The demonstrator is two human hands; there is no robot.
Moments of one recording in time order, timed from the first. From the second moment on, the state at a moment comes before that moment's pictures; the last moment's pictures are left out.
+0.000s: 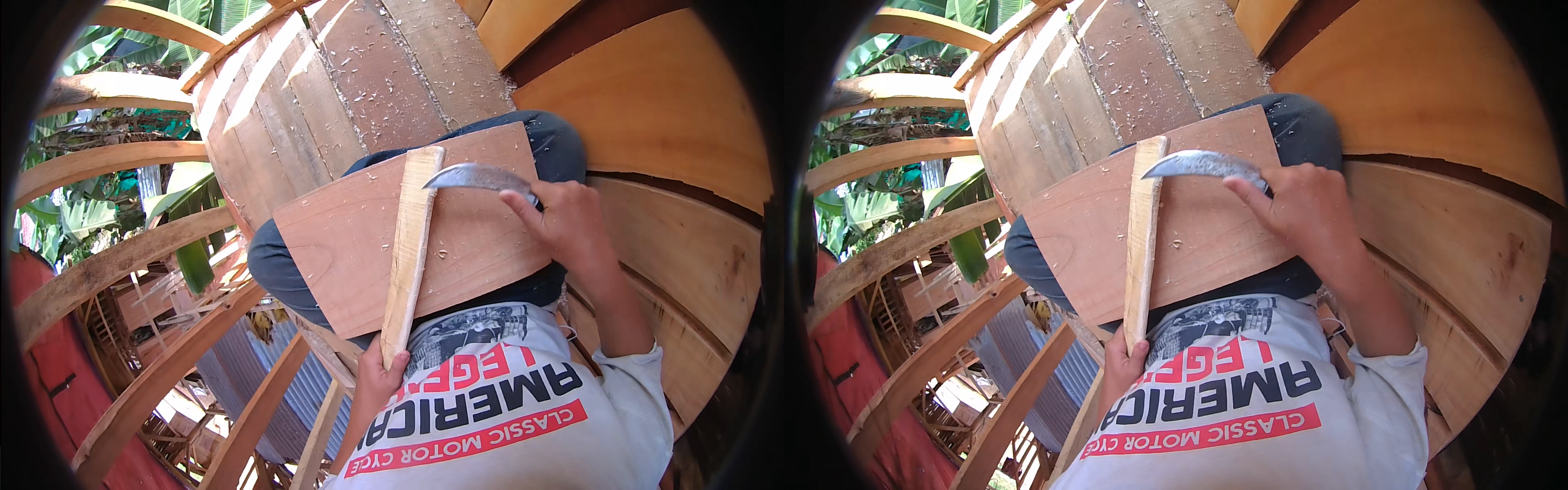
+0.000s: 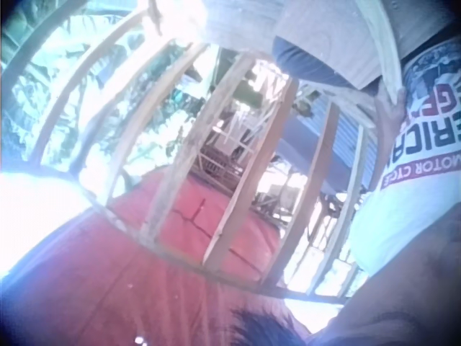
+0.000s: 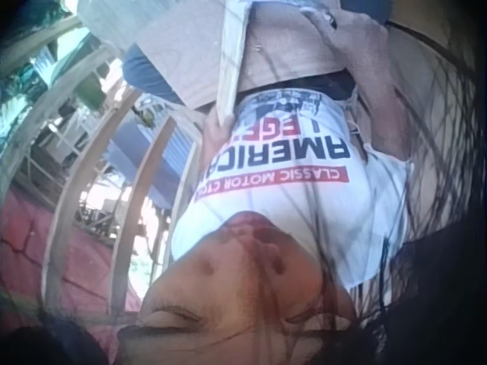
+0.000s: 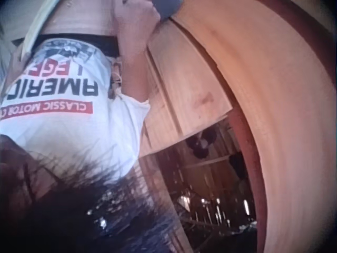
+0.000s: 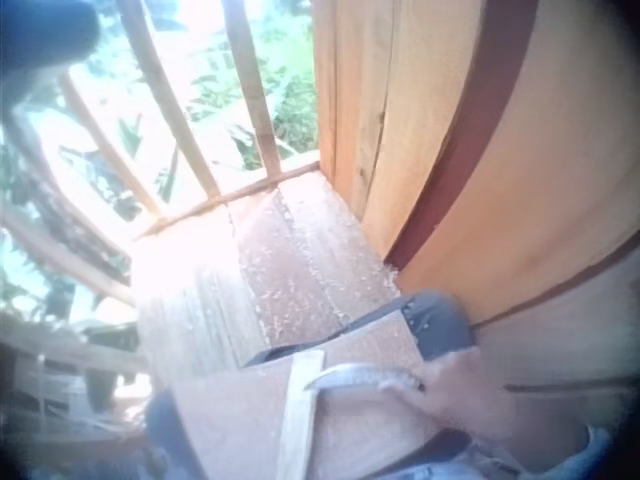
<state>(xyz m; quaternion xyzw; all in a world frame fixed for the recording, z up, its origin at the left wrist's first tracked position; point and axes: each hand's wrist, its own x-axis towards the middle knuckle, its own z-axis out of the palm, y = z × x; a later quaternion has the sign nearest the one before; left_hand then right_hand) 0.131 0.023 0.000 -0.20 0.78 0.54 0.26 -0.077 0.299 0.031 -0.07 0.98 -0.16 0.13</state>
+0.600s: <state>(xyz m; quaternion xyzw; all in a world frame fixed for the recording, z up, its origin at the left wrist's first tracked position) 0.138 0.024 -0.001 -0.20 0.73 0.59 0.29 -0.099 0.323 0.038 0.02 0.98 -0.18 0.08</state>
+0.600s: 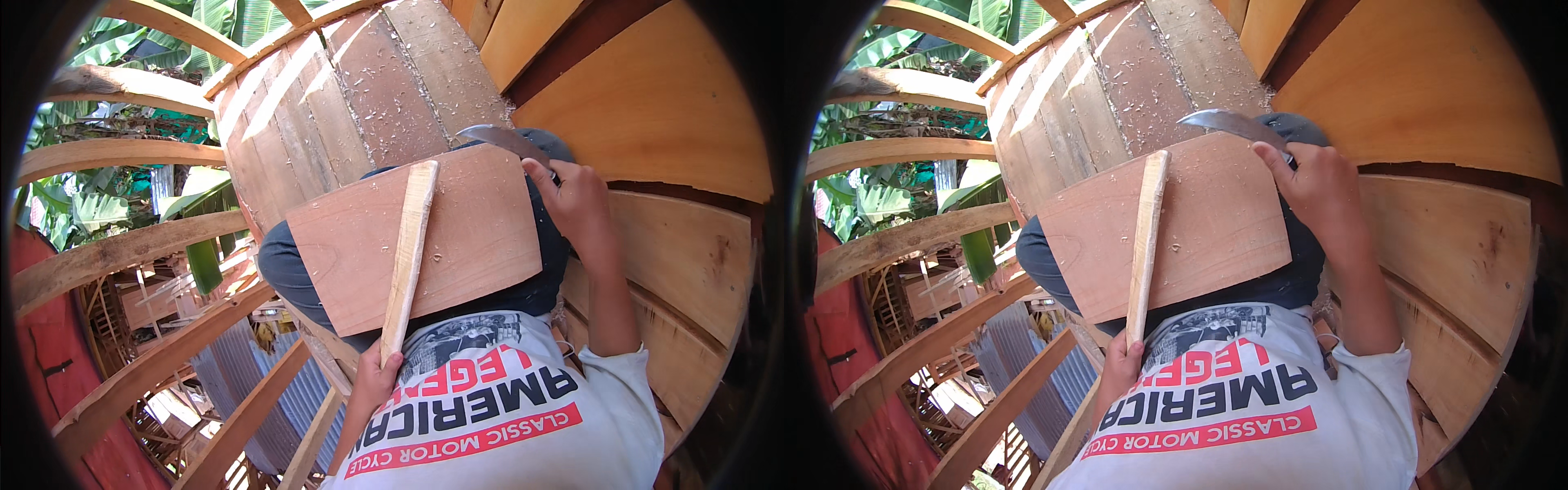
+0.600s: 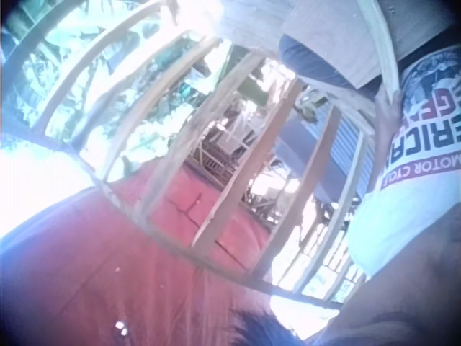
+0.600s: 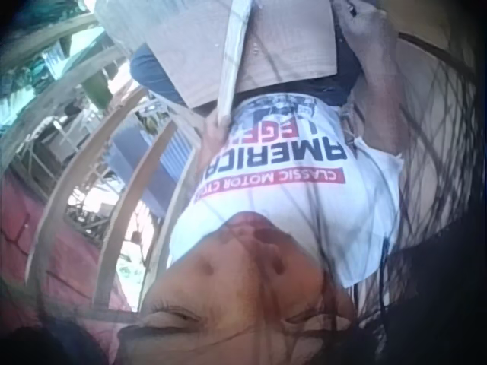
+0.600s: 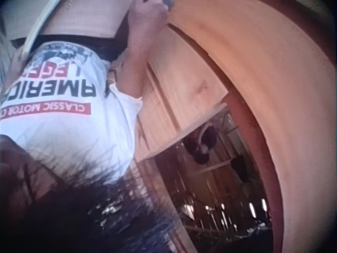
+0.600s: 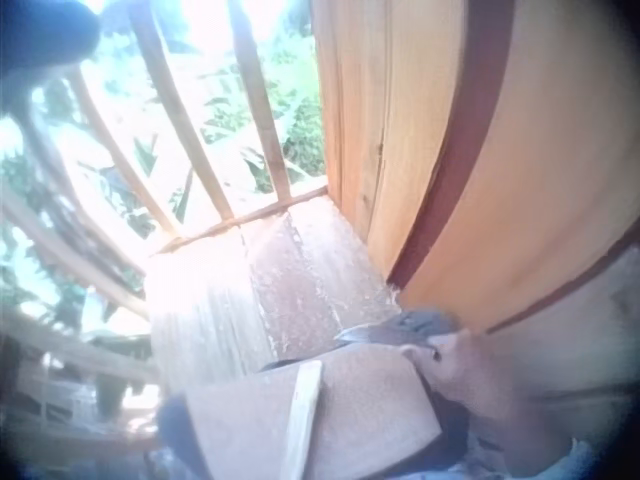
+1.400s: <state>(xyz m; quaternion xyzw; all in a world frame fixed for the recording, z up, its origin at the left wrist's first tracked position) 0.076 0.008 0.048 -0.11 0.75 0.59 0.28 -0.079 0.268 0.045 -0.27 0.88 -0.36 -0.15</state>
